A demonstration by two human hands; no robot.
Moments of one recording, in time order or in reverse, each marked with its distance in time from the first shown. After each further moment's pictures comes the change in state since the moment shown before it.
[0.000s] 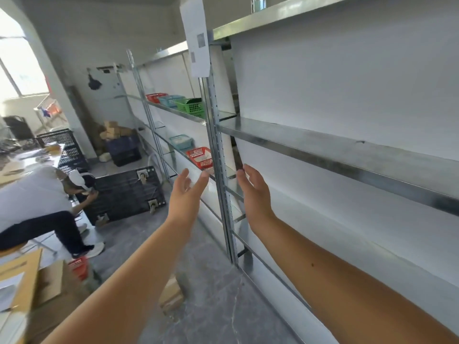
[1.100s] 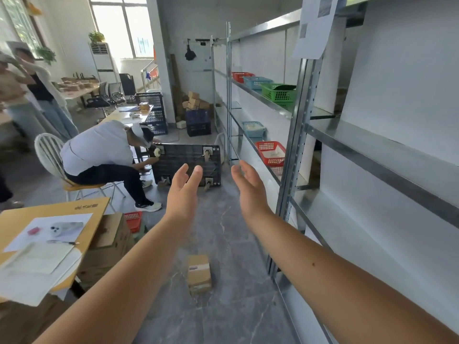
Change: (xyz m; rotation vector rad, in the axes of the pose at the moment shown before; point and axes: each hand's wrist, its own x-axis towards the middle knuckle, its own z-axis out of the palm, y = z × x) left_hand 0.139 -0.053 -0.110 -0.027 0.419 -0.051; right_hand 0.113 0.051 0.185 0.013 -0.503 0.050
